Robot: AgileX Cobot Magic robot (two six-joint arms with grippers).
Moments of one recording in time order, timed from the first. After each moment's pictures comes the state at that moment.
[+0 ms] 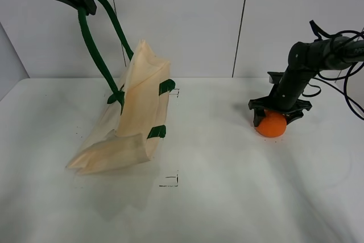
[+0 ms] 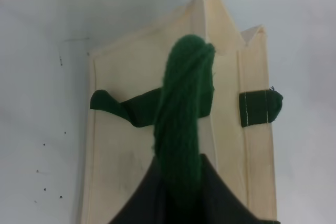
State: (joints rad) left arm -0.27 1.81 -2.06 0.01 1.19 -0.18; right arm 0.06 2.22 -1.57 0.11 0.83 -0.05
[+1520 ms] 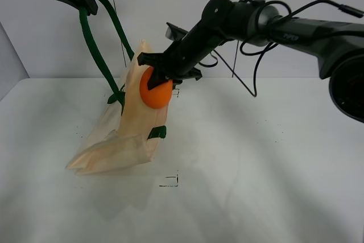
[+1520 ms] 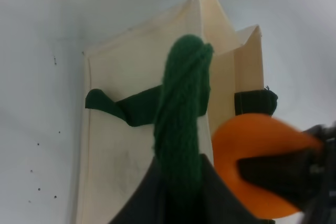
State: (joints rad) left arm -0.27 1.81 -2.06 0.00 1.19 -0.18; right arm 0.53 2.25 -1.96 0.64 0.85 -0.16
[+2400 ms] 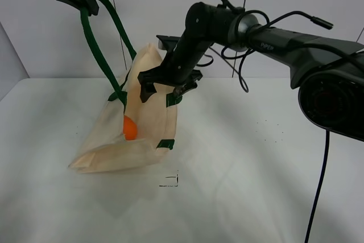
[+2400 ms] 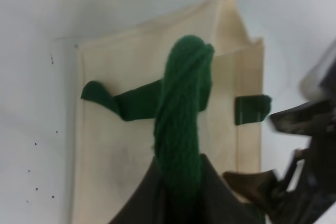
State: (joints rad) left arm -0.27 1.82 -2.06 -0.01 1.19 -0.18; right arm 0.56 2.34 -2.15 0.29 1.05 -0.07
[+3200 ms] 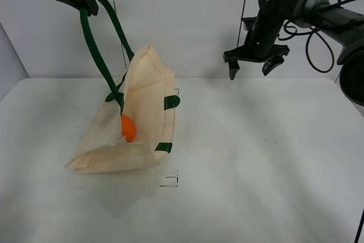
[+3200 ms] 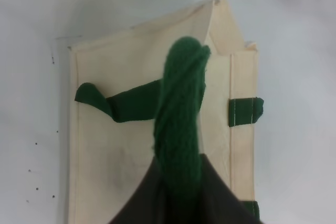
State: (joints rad) left arm -0.27 1.82 -2.06 -0.01 1.19 -0.18; right arm 0.21 2.33 -2.23 -0.03 1.21 0.05
